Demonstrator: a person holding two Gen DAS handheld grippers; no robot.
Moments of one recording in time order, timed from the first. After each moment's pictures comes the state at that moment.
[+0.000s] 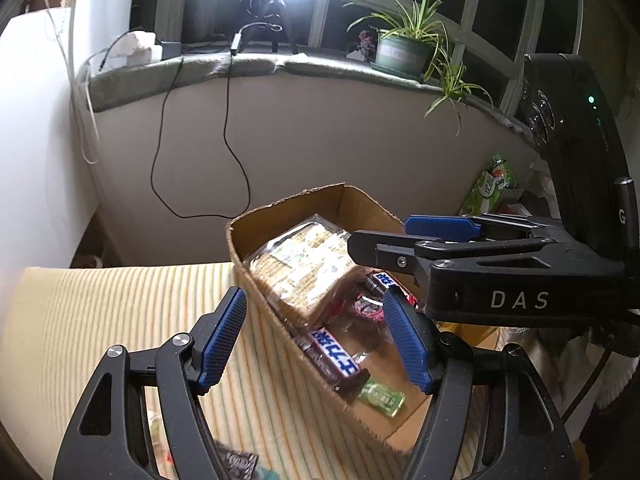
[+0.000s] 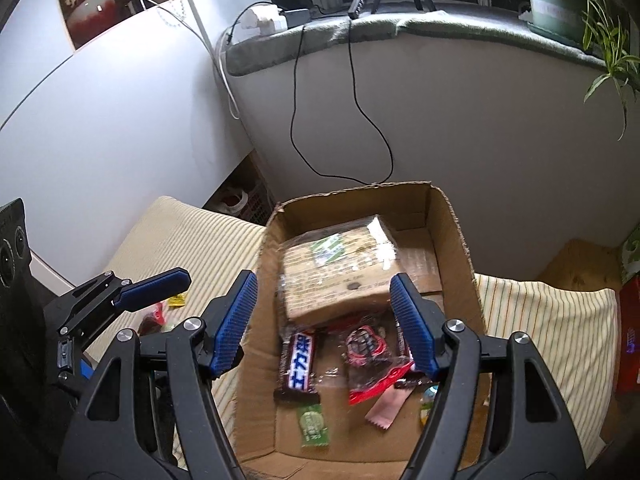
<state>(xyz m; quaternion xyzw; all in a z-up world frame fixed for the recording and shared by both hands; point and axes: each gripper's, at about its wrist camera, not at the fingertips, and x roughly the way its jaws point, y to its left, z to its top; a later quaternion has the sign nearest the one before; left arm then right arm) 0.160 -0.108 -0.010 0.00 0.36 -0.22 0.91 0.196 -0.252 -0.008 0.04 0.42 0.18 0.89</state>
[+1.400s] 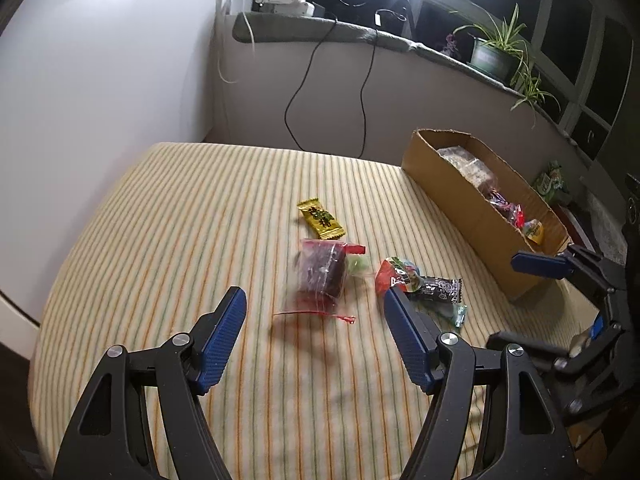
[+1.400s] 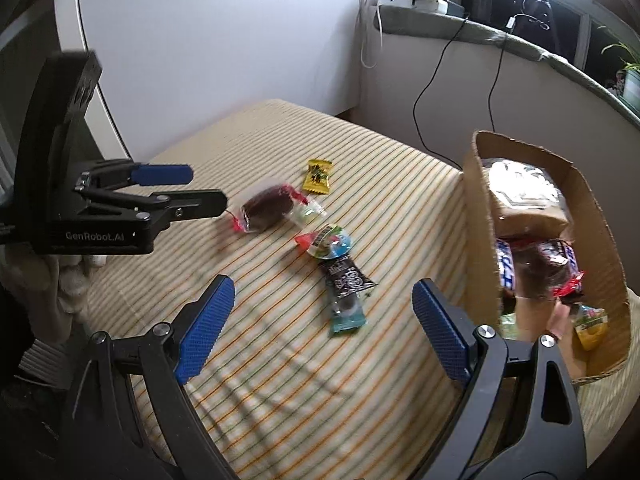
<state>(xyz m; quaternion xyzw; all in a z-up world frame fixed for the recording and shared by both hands) 0.077 0.075 -0.073 -0.05 0.40 -0.12 0.91 0.059 -0.100 -0.075 -0.11 0.39 0.28 0.87</state>
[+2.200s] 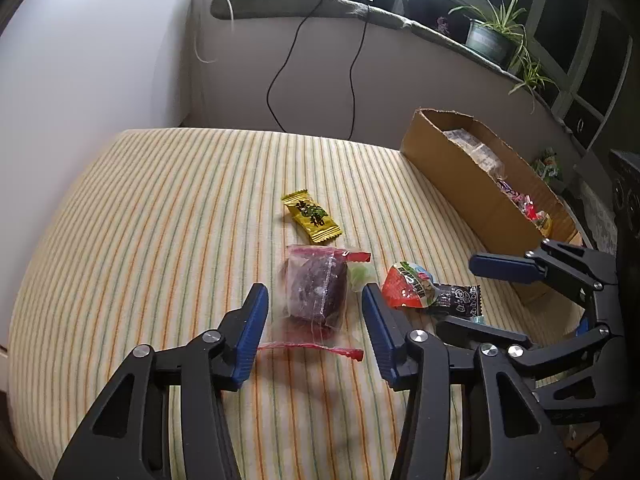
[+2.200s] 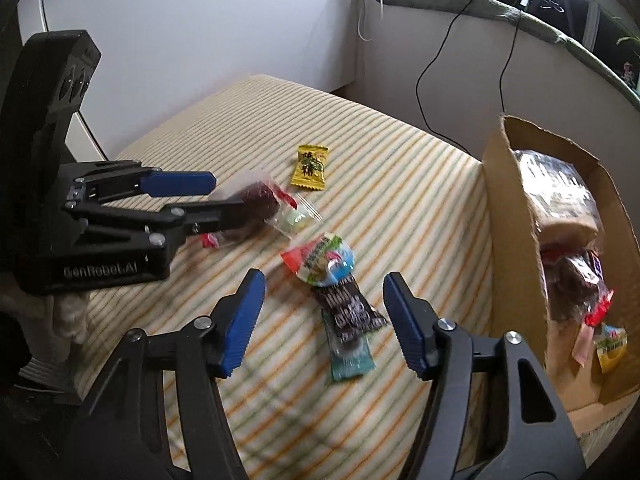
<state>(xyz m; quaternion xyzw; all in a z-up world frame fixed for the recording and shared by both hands) 0.110 0.070 -0.097 -0.04 0.42 -0.15 0.89 0.103 -0.068 -0.099 -0.12 0.43 0.26 0.85</state>
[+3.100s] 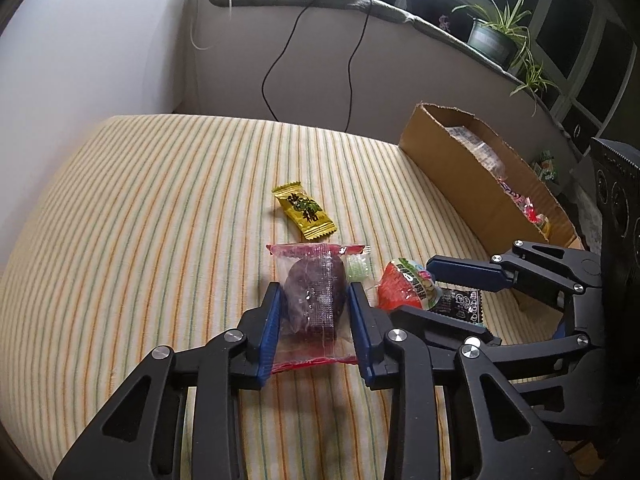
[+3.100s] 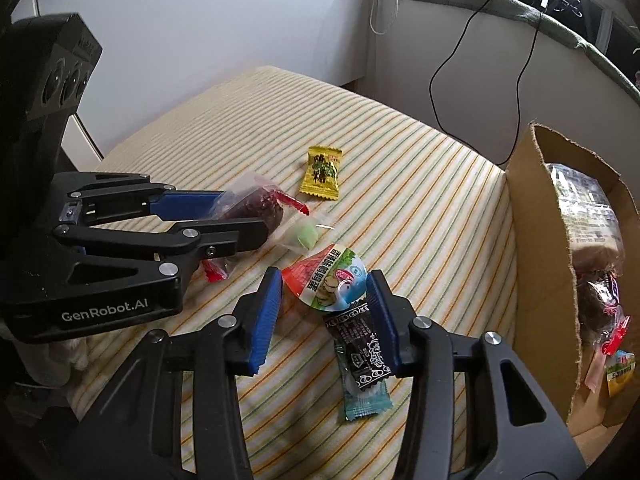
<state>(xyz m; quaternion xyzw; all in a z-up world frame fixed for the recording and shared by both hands) 0.118 0.070 -0.103 -0.06 0.43 -0.16 0.89 0.120 -0.046 -0.111 -0.13 0.44 0.27 0.85</state>
